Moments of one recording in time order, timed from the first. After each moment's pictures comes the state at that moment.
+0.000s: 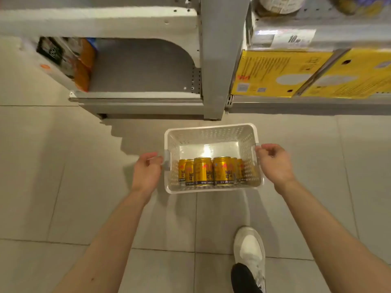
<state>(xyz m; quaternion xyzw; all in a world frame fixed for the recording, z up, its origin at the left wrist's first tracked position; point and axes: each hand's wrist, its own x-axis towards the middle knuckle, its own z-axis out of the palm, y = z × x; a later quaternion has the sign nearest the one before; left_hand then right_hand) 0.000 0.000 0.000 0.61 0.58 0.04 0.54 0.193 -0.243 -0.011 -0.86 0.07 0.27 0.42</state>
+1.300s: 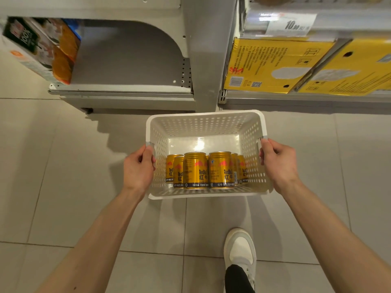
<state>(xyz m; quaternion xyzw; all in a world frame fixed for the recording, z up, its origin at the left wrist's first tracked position) 0.023 -0.020 -0.017 0.68 0.53 0.12 0.50 0.210 -0.261 -0.021 -0.86 0.02 0.22 0.46</state>
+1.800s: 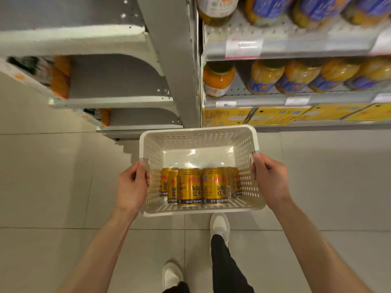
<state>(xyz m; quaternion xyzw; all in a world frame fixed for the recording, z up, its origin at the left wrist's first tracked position) 0.011 -0.078 0.325 0.71 0.50 0.09 0.49 0.189 -0.324 0.310 -0.83 0.04 0.23 0.51</state>
